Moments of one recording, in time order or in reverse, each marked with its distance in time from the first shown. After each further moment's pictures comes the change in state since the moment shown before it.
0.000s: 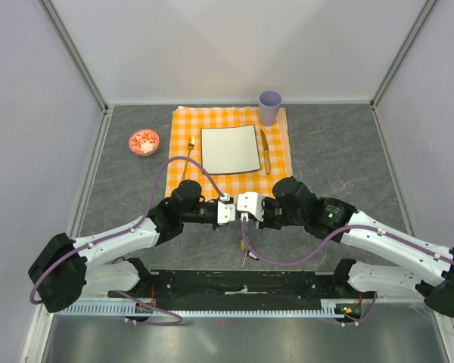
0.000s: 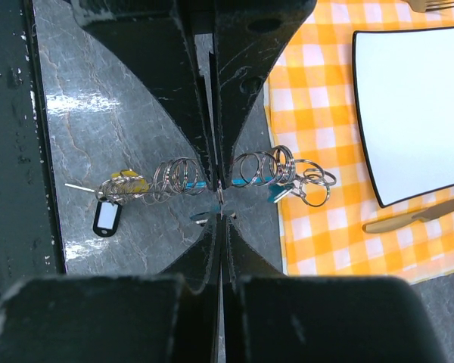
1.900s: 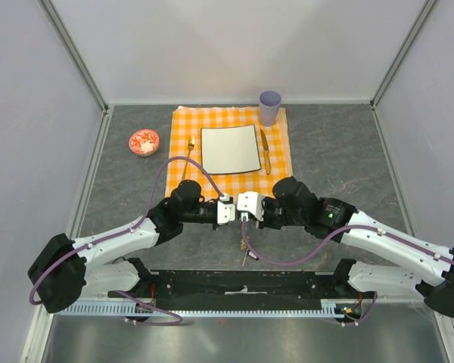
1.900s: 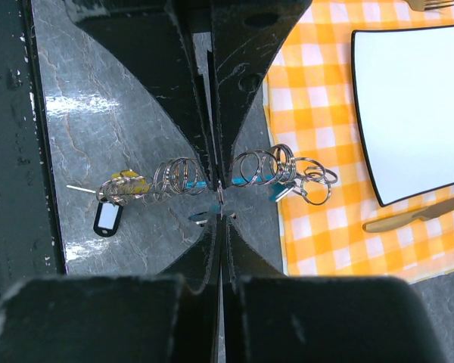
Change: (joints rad) left arm 0.000 -0.005 0.000 0.000 -0.004 0.000; right arm 0.000 -0.001 0.000 0.001 0.003 0.008
